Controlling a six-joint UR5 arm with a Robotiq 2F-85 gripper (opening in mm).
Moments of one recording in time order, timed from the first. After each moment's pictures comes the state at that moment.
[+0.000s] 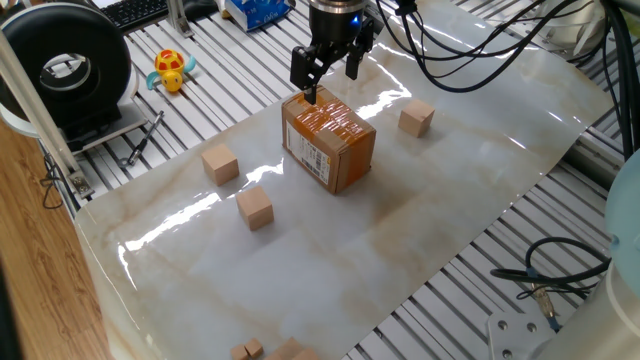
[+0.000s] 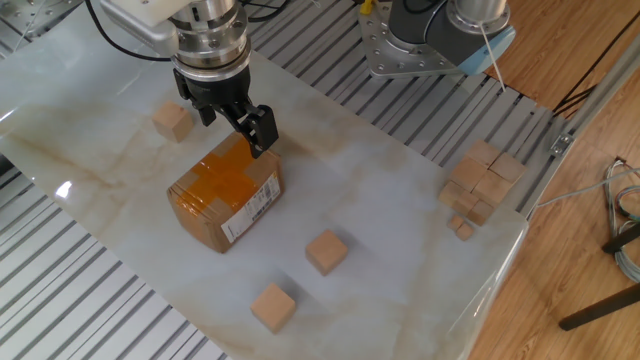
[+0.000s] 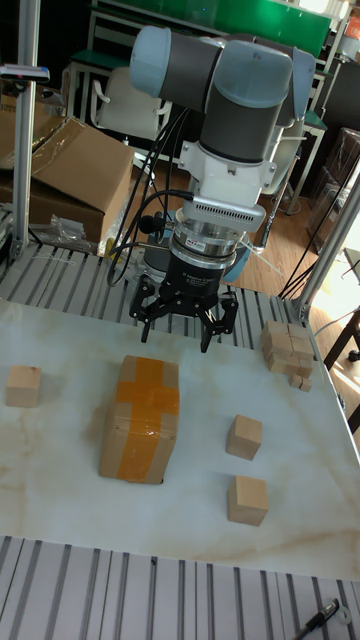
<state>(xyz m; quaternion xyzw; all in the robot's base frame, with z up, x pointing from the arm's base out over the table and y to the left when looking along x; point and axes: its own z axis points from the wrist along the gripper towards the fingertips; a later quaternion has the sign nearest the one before) 0.544 0.002 0.190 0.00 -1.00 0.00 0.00</state>
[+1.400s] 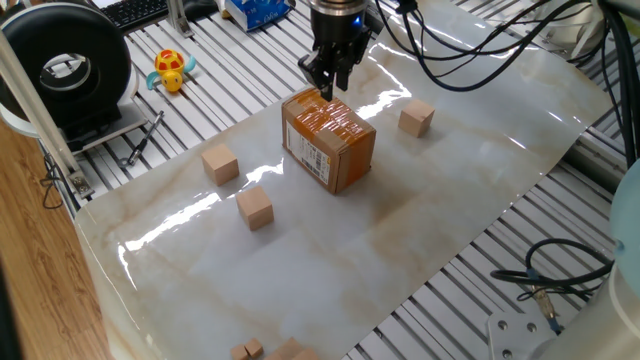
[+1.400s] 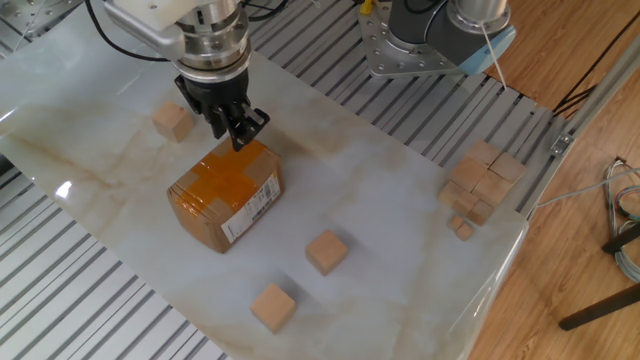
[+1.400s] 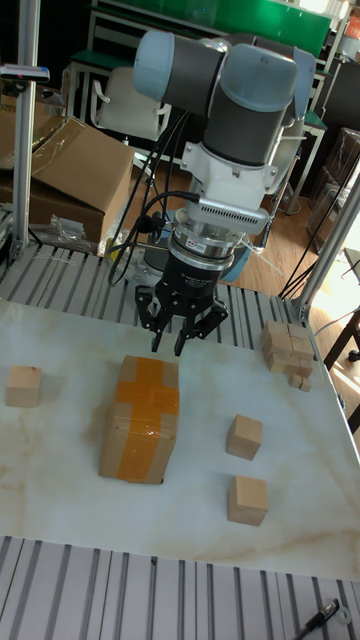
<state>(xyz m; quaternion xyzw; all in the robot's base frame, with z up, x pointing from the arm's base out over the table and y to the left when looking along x) 0.544 -0.009 0.187 0.03 -1.00 0.02 0.00</state>
